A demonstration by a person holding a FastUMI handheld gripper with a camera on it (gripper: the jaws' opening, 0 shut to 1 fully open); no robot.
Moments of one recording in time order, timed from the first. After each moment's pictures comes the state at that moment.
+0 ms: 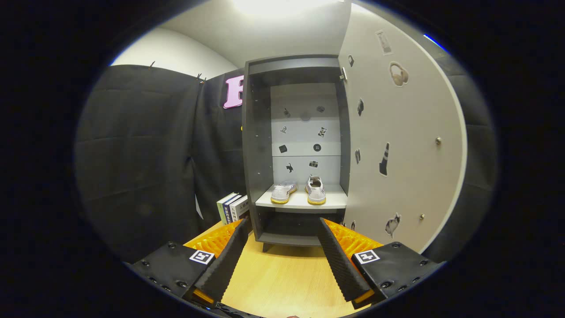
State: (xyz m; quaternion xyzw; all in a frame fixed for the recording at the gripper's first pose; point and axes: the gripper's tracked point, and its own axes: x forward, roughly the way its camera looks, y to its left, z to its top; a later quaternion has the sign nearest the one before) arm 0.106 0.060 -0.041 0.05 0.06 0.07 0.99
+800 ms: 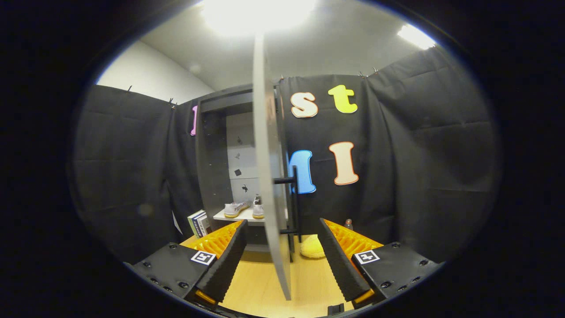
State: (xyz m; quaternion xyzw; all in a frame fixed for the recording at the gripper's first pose) arm 0.041 -0.146 -0.004 0.08 0.01 -0.02 1.00
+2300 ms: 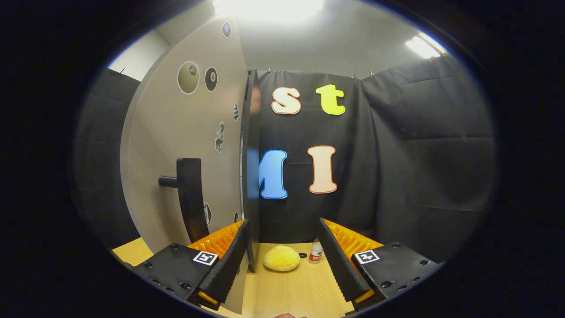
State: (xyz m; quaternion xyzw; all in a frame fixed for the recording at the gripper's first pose) arm 0.133 -0.206 -0.017 0.01 0.02 -0.09 1.00
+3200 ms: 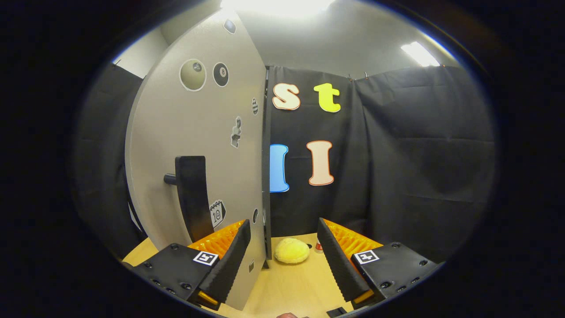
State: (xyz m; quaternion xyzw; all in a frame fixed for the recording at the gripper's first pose) arm 0.134 -0.088 -0.015 0.03 0.04 -0.15 0.99
